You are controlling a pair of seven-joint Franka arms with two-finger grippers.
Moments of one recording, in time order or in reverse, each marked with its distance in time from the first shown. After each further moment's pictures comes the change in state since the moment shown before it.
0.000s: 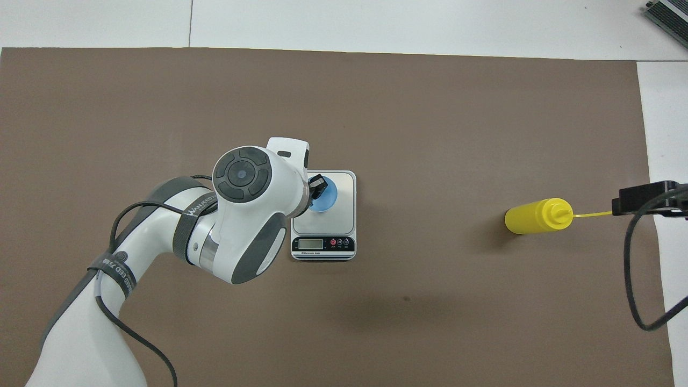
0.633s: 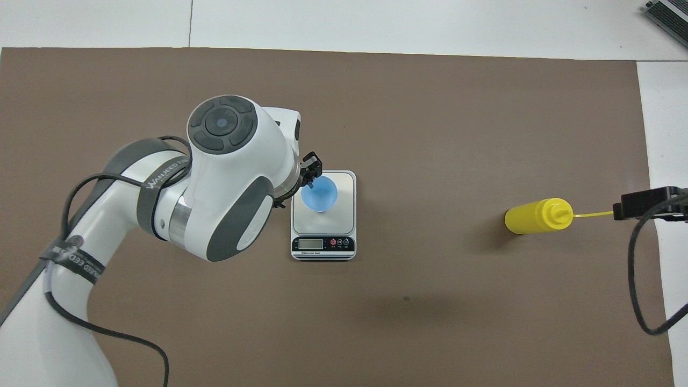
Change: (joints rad) left arm 0.033 0.011 0.012 0.270 0.001 -0.346 0.001; right arm -0.042 -0.026 -0.006 -0.068 0.029 0.034 -0.104
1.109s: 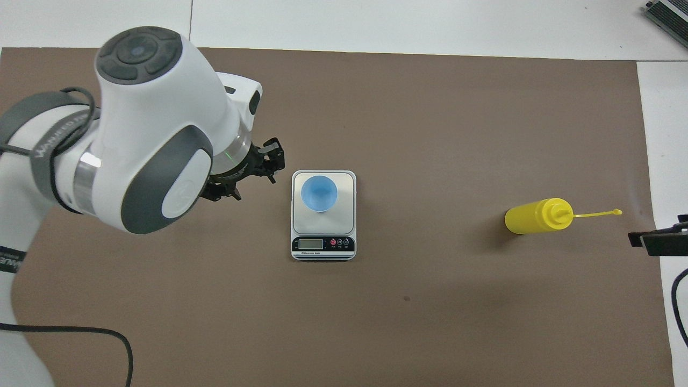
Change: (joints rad) left arm 0.112 -0.001 -0.002 0.175 0.000 -0.294 0.271; right arm -0.103 -0.114 -0.106 -0.351 0.115 0.258 -0.564
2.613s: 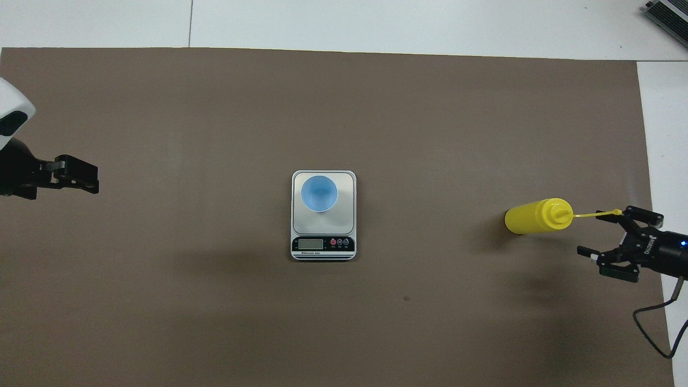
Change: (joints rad) left arm 0.364 -0.280 0.004 -0.234 0.136 -0.006 0.694; right arm -0.098 0.157 -0.164 -0.427 0.785 0.317 -1.270
